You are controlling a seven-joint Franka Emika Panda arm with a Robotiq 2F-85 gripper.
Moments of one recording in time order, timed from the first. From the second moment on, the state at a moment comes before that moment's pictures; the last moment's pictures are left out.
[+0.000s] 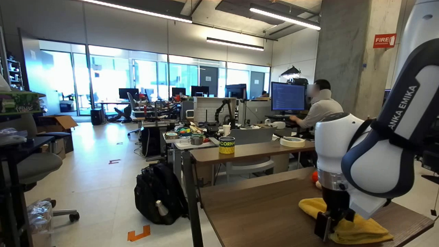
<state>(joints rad) 0.33 0.85 -0.20 -2.02 -0.21 2.77 0.29</state>
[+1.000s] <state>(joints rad) 0.37 0.86 -0.15 -2.00 -0.14 2.80 0.30</state>
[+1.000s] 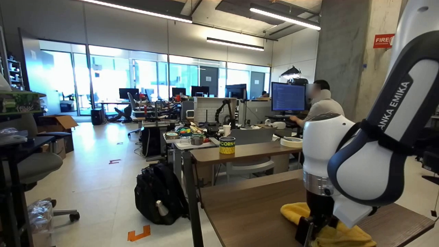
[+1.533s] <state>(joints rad) 0.36 0.90 -0.37 -2.01 -0.13 2.78 0.41</state>
